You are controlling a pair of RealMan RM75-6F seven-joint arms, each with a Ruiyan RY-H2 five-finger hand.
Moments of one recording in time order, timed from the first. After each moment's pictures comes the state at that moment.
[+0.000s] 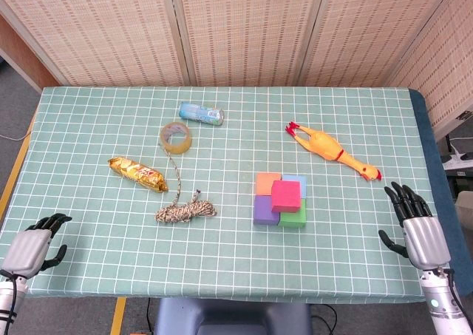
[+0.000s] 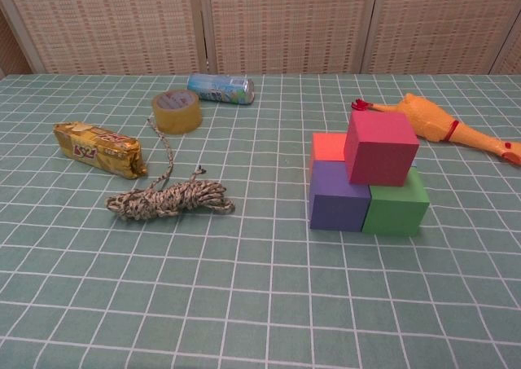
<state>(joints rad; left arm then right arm) -0.20 -1.07 0.01 -1.65 1.35 1.20 0.12 0.11 -1.26 0.06 -1.45 -1.58 1.53 -0.01</state>
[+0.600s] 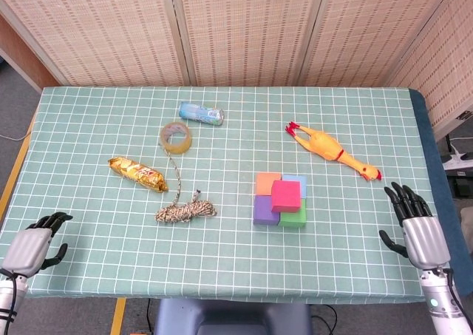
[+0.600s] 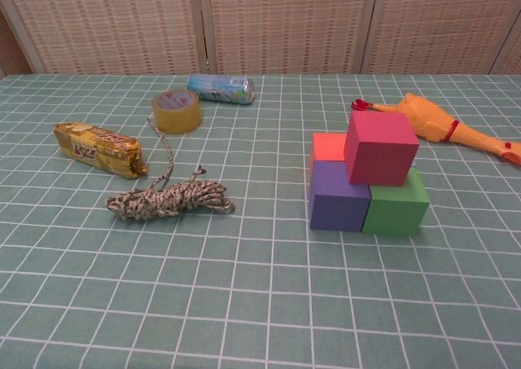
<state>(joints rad) -0.21 -1.07 0.01 -1.63 1.36 1.20 0.10 0.12 -1.26 0.06 -1.45 -1.57 1.51 -0.03</state>
